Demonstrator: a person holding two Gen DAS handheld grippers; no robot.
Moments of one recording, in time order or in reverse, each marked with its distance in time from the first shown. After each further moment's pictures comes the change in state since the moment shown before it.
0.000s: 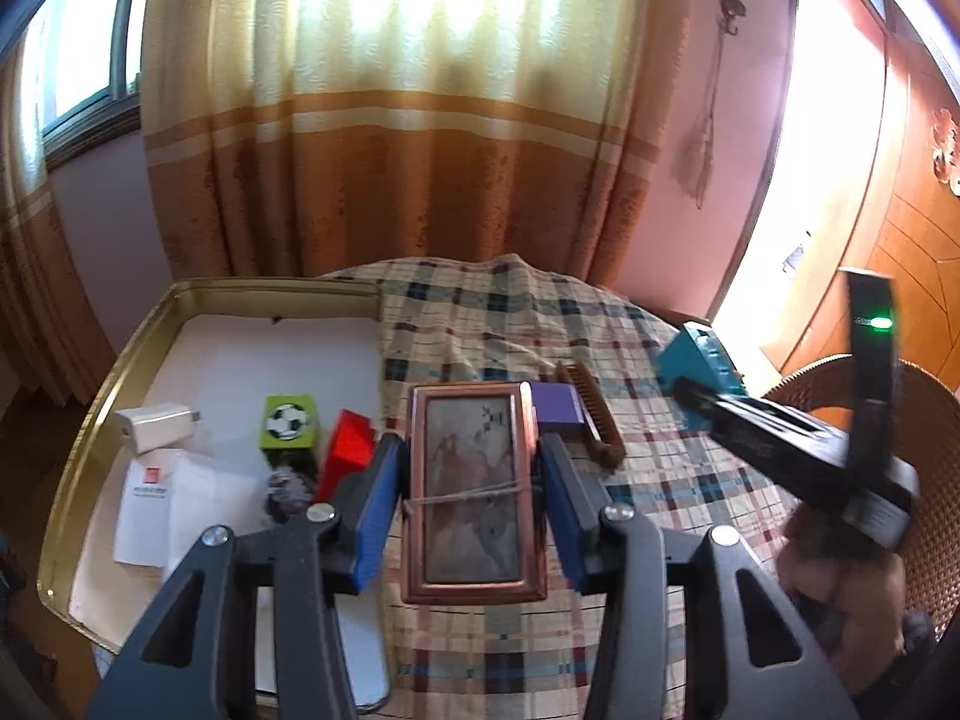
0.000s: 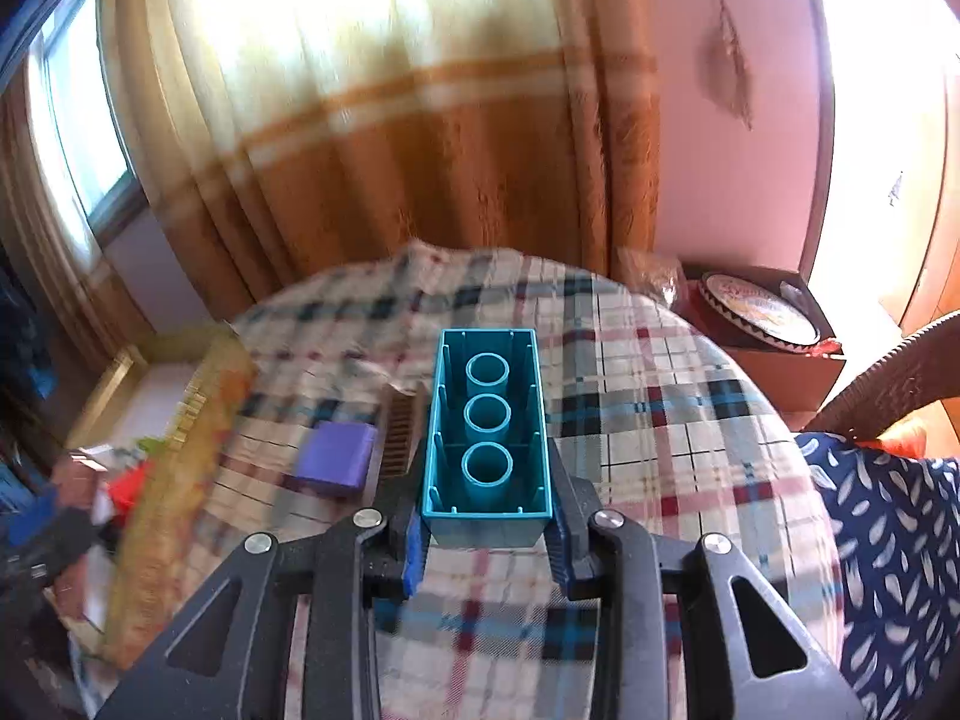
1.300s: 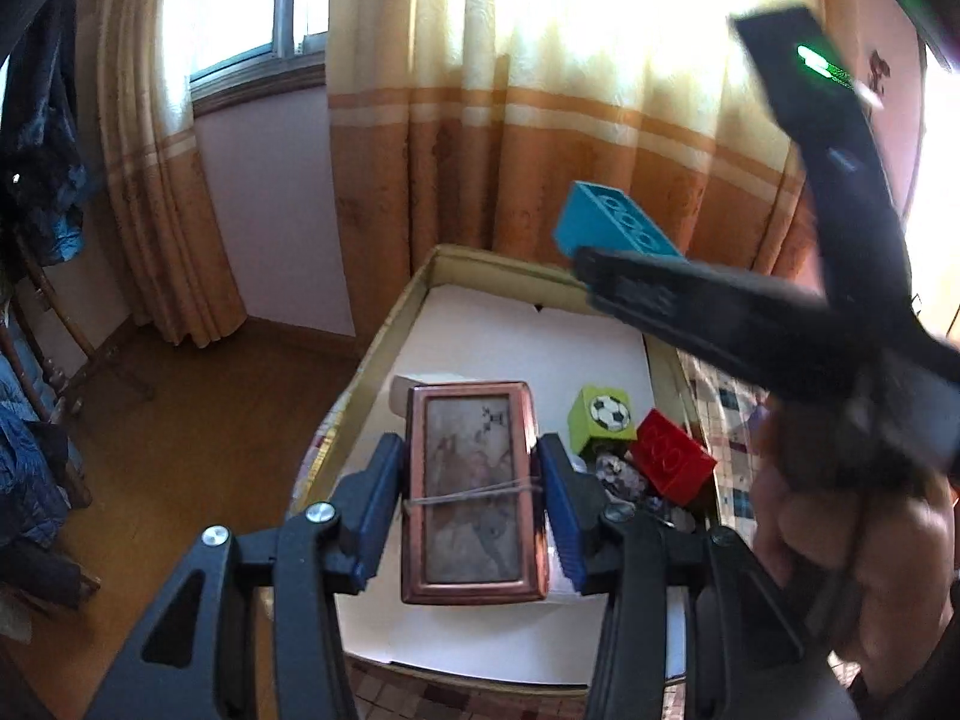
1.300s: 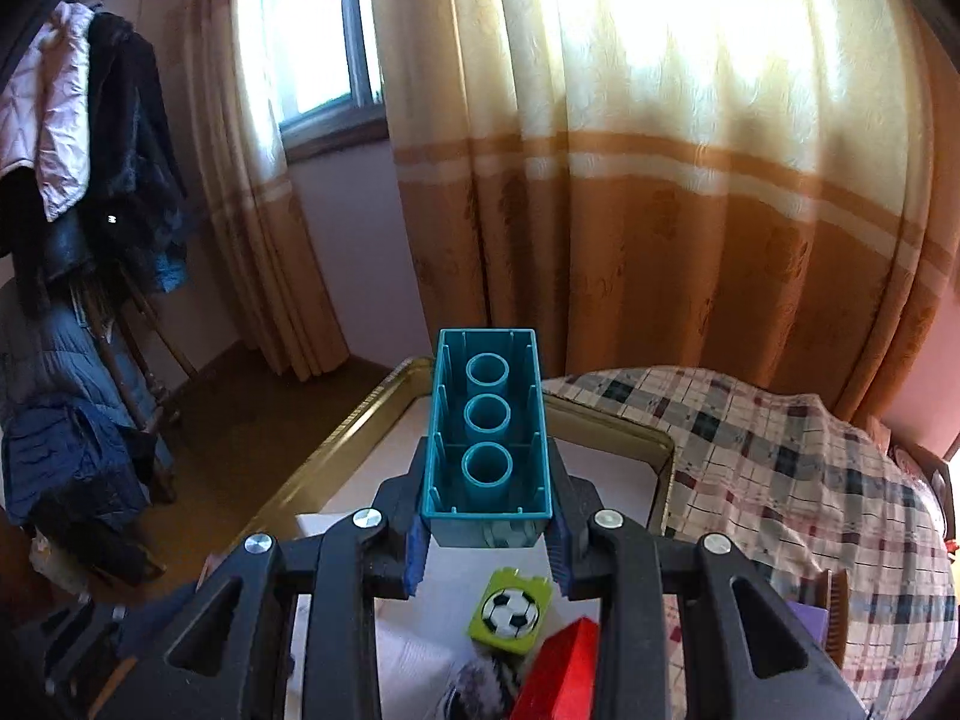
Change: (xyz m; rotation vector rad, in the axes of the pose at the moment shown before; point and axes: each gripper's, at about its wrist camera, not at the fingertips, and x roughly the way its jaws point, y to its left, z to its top) left arm -0.021 0.128 -0.016 -0.163 0.001 0.278; right arm 0.054 0.259 0.036 -0.360 0.010 0.282
